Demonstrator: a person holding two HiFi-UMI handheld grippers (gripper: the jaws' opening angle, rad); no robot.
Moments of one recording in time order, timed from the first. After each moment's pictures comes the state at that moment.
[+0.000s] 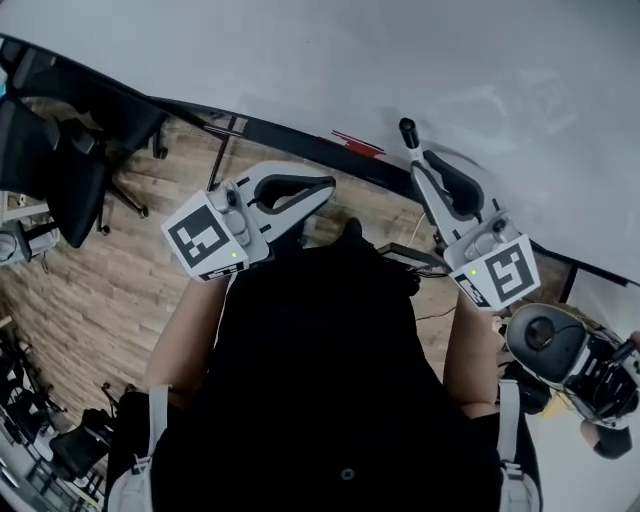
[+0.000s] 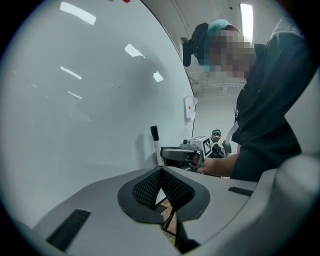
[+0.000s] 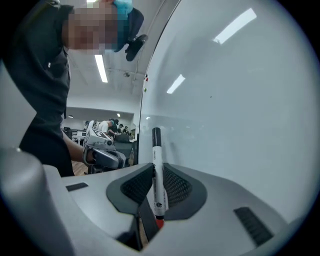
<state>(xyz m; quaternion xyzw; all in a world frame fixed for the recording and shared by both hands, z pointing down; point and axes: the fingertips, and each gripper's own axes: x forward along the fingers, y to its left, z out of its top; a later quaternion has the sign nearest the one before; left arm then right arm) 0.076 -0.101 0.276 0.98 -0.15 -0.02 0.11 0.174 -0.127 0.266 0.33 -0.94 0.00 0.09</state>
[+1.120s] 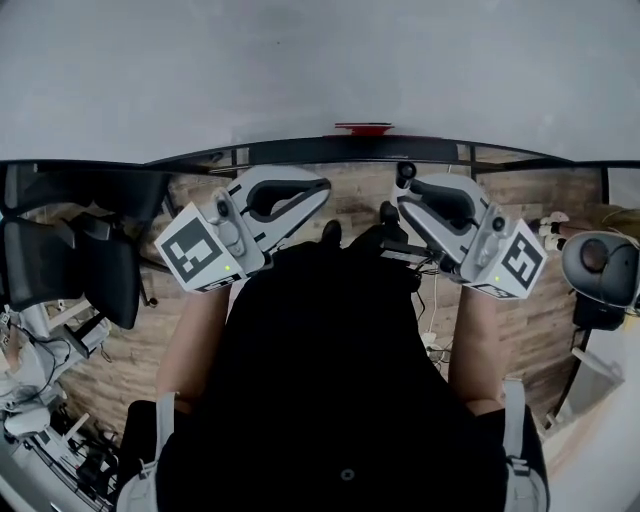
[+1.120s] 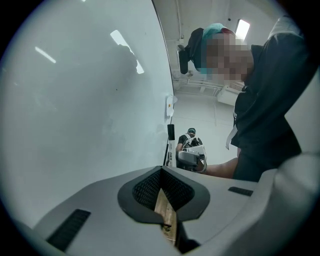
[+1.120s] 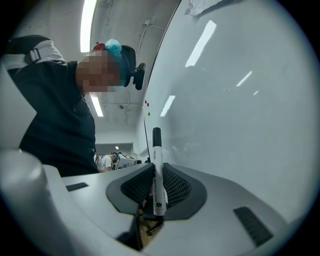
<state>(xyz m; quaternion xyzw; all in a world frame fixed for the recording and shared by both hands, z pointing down) 0.101 -0.045 0.261 1.00 0.02 0.02 0.06 0.176 -0.002 0.256 0.33 -0.93 0.04 -0.13</state>
